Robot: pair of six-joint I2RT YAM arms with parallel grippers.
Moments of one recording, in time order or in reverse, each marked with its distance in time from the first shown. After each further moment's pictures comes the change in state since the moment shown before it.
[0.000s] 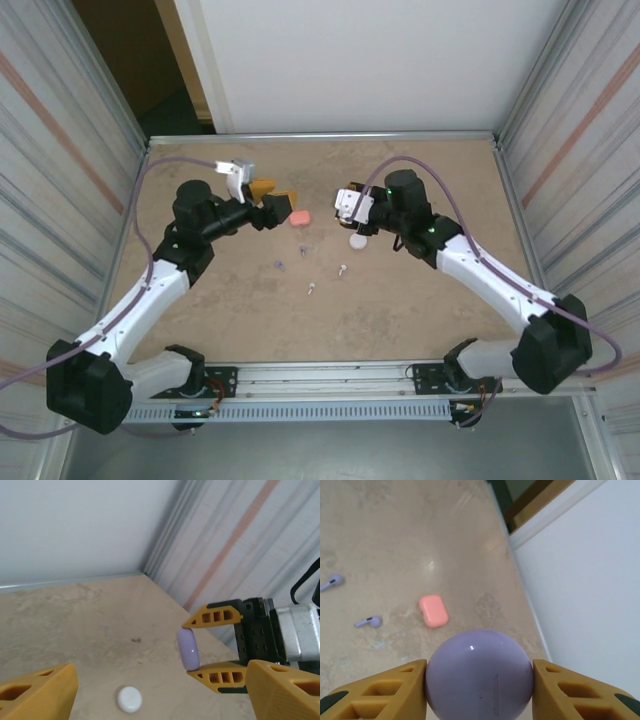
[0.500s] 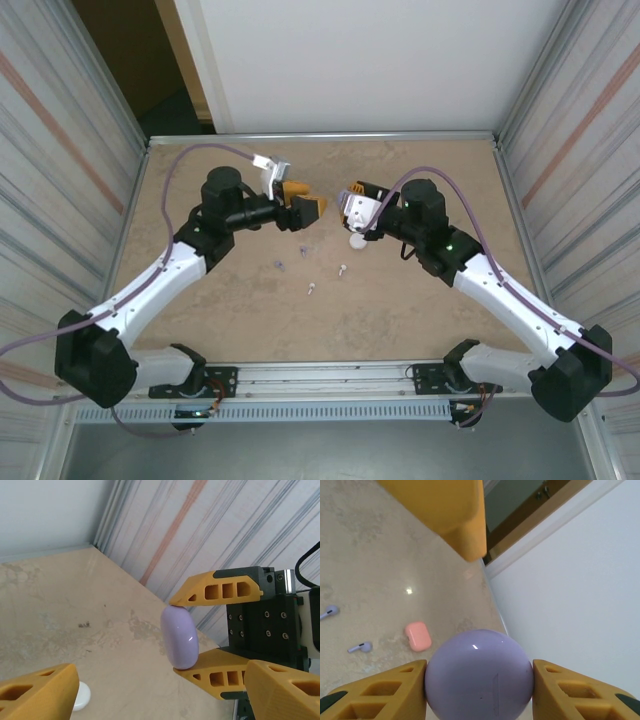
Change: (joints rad) left arm -0.141 0.149 0.155 -0.085 0.081 0.006; right arm 0.041 -0.150 -0.045 0.034 0.013 0.011
